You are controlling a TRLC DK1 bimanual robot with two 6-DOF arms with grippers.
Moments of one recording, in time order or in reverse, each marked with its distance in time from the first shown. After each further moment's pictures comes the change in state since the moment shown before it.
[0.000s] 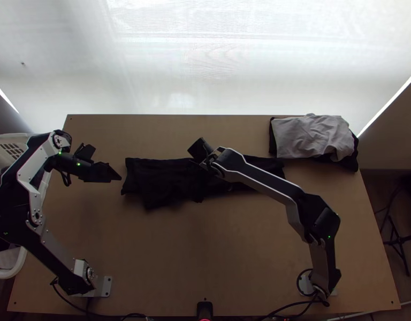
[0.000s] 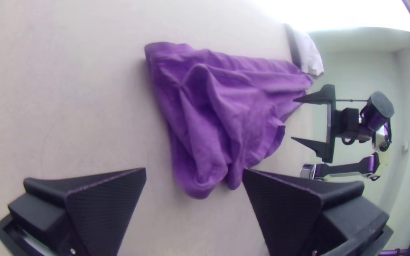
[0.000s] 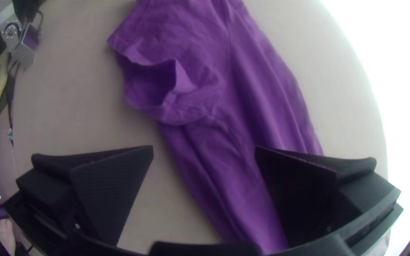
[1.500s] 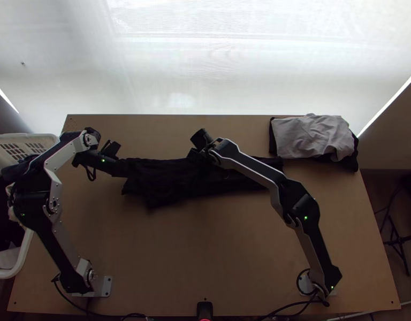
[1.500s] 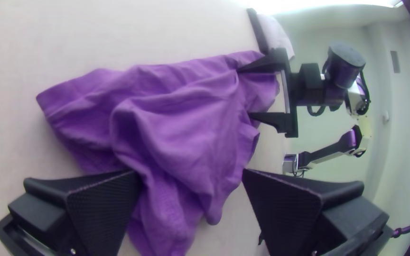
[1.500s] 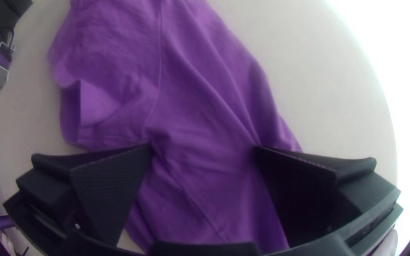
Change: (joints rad) left arm -0.173 0.145 0.057 0.081 0.190 0.022; right arm -0.092 0.224 0.190 0.023 -0.019 -0.023
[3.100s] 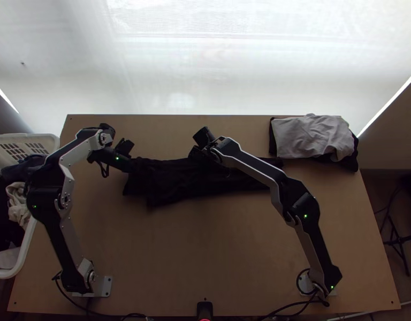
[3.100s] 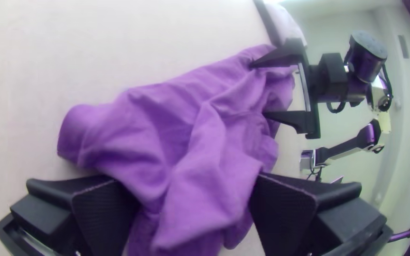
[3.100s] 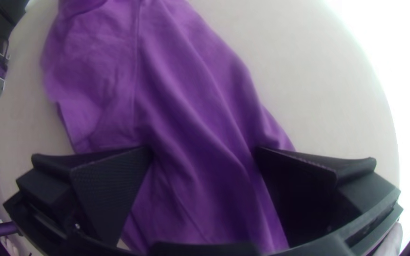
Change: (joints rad) left arm -0.102 0.093 0.056 0.116 -0.070 -0.059; right arm -0.018 0.013 0.007 0.013 0.000 0.031
